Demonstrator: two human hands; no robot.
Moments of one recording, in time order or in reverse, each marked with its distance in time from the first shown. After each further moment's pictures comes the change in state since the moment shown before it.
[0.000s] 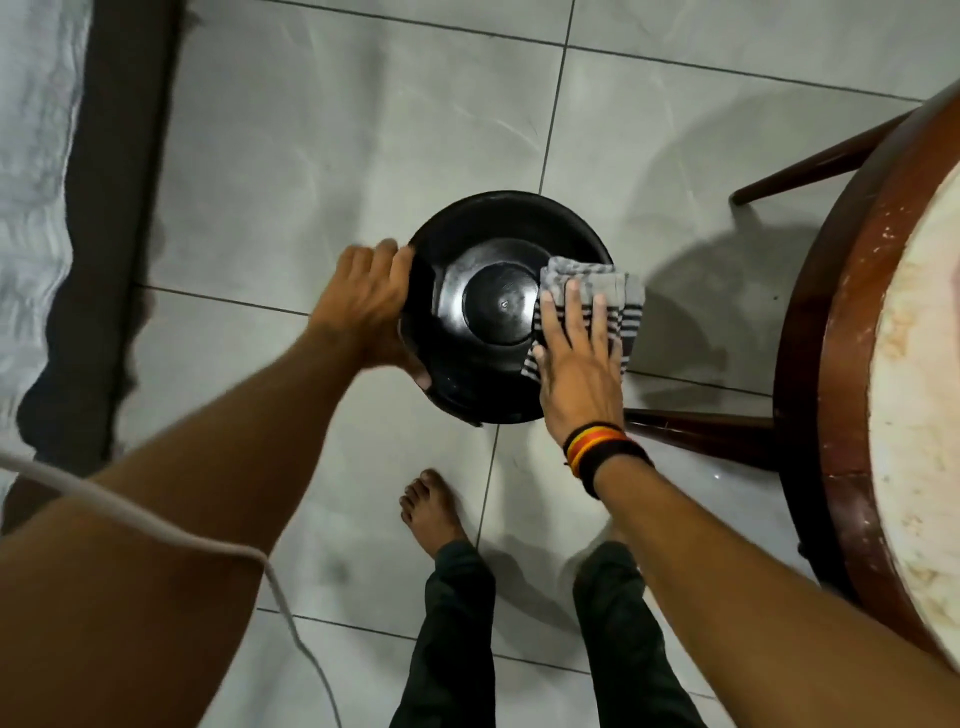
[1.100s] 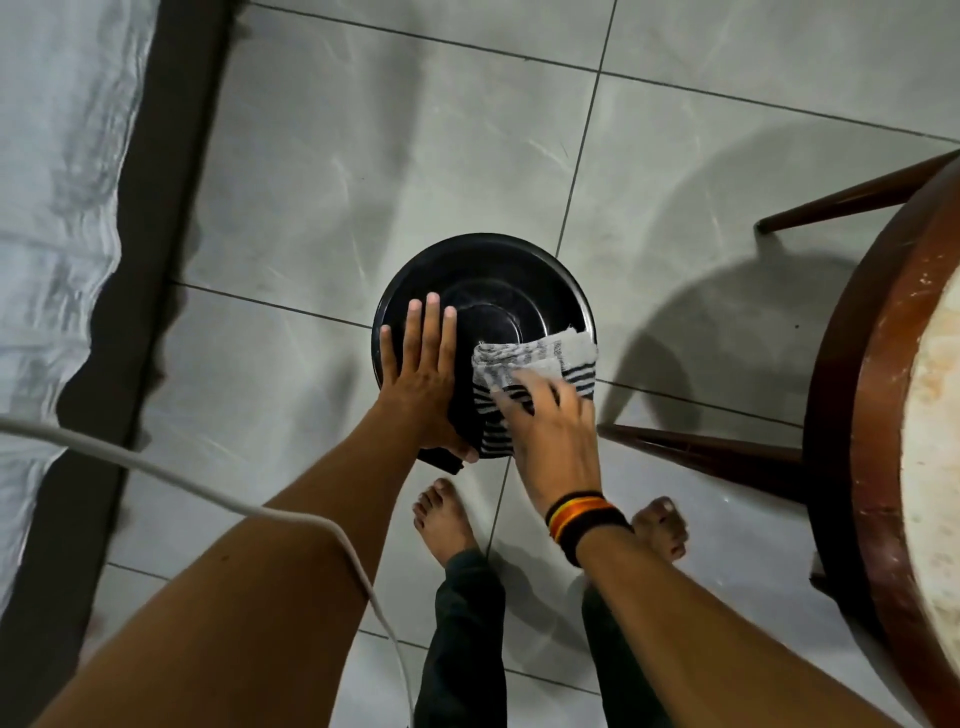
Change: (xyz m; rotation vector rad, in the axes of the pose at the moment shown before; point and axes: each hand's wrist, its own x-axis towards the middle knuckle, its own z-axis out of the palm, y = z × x) left_hand -0.042 0.043 0.057 -0.271 -0.215 -0.151; right_hand -0.046 -0.044 0.017 -0.150 -0.002 -0.230
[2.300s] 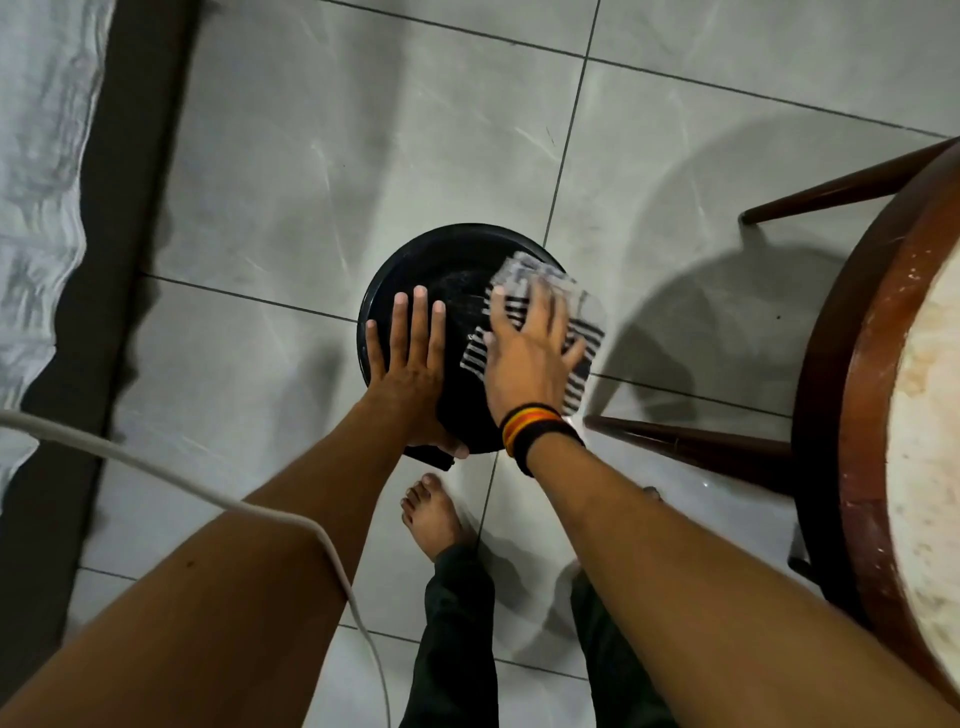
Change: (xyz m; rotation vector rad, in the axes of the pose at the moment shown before) left_hand 0.006 -0.003 0.004 0.001 -0.023 0.027; right_hand 0.080 -0.020 -0.011 0.128 0.032 0.318
